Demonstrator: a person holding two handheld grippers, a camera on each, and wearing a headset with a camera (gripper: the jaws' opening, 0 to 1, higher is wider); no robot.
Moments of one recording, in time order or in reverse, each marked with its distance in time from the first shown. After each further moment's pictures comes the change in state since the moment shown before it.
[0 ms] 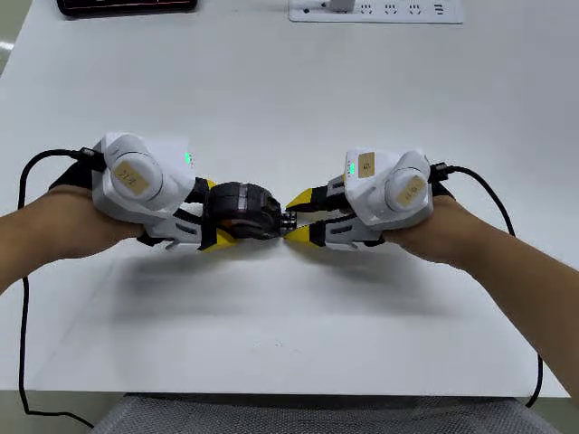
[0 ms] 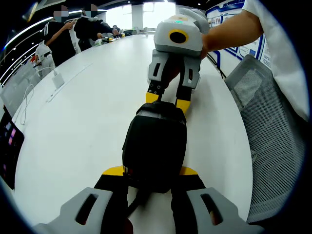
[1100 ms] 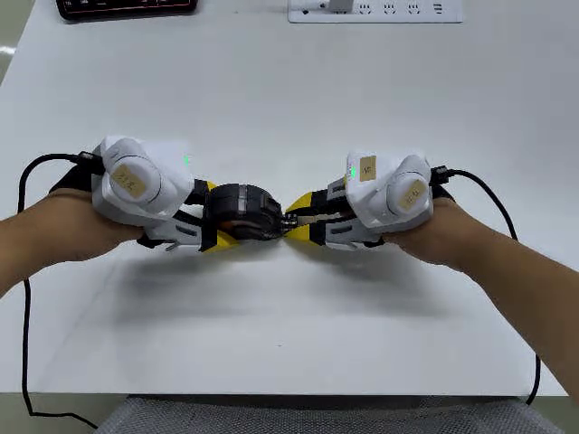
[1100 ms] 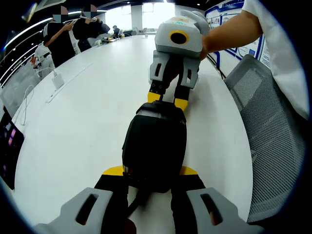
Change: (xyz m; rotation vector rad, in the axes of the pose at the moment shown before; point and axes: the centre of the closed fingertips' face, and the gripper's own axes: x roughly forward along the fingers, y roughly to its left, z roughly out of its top) left arm 0.000 0.001 -0.001 0.003 -0.006 -0.004; right arm -0.001 -0.001 0.000 -0.013 -0.019 -0.014
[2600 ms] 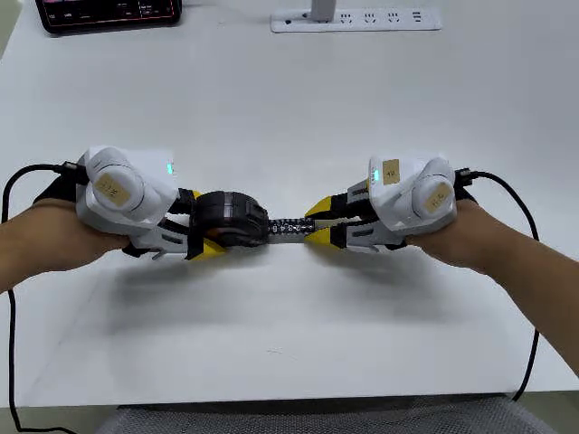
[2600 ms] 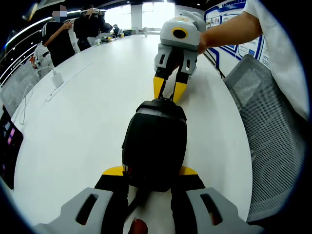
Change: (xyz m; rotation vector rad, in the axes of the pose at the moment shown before) left arm 0.001 0.000 0.000 -0.001 0.006 -0.008; right arm -0.038 -0.002 -0.022 0.011 0.034 -0.031
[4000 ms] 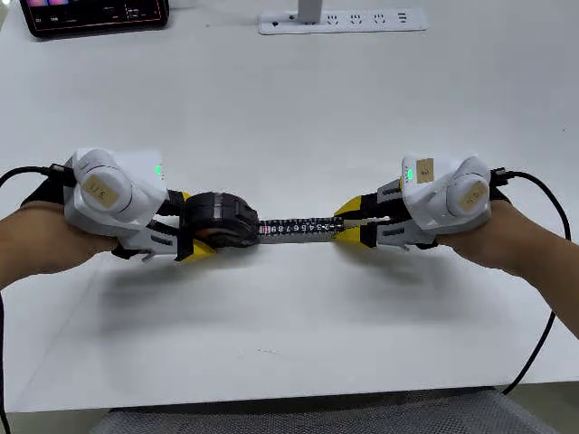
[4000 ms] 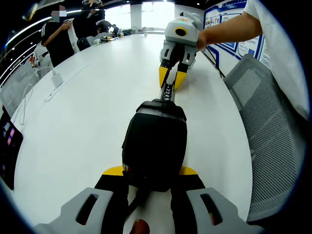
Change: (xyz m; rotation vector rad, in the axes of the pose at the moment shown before) left arm 0.001 -0.001 0.000 0.003 0.005 -0.003; right arm -0.042 0.000 -0.031 0.038 0.052 -0.046
